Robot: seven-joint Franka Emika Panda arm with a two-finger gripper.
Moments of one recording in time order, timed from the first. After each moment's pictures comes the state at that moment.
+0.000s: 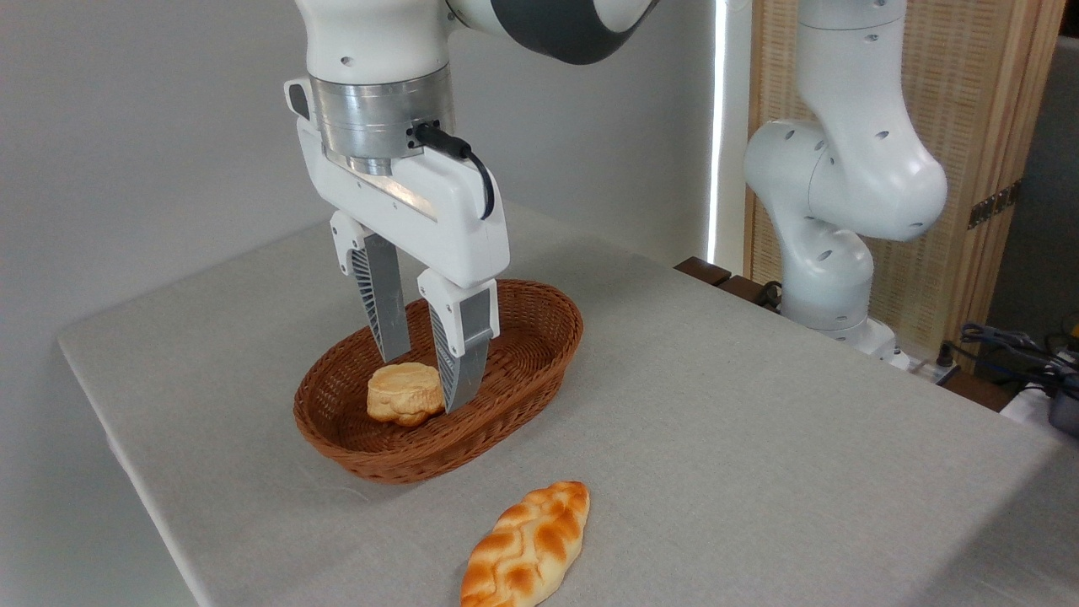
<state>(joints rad) -0.05 0.05 0.10 -1.63 -0.09 1.75 0.81</state>
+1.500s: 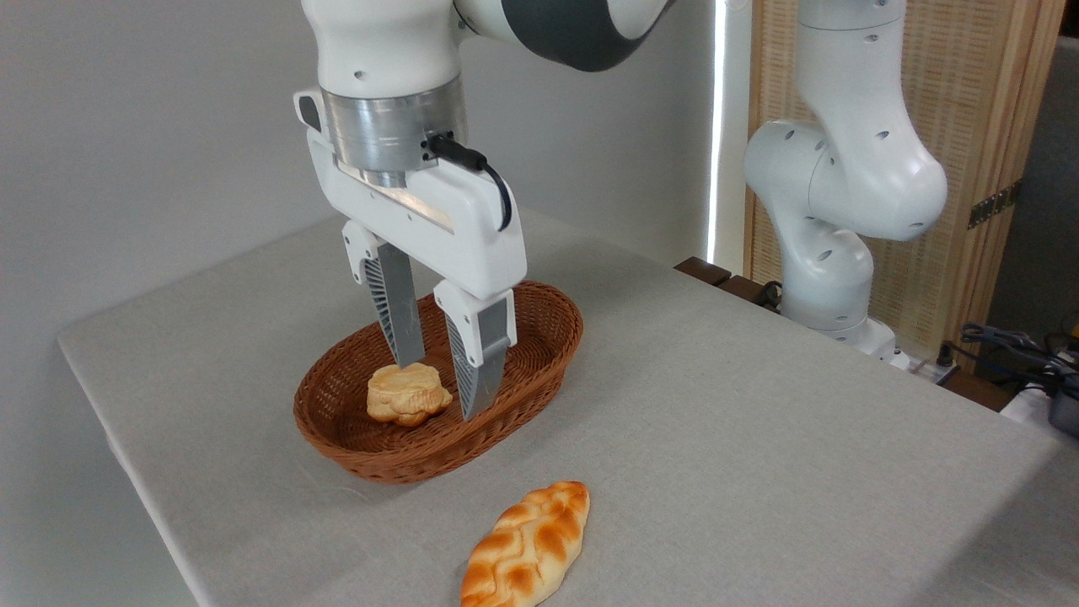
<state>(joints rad) -0.04 0.06 0.13 -1.64 -0.09 1.73 0.82</state>
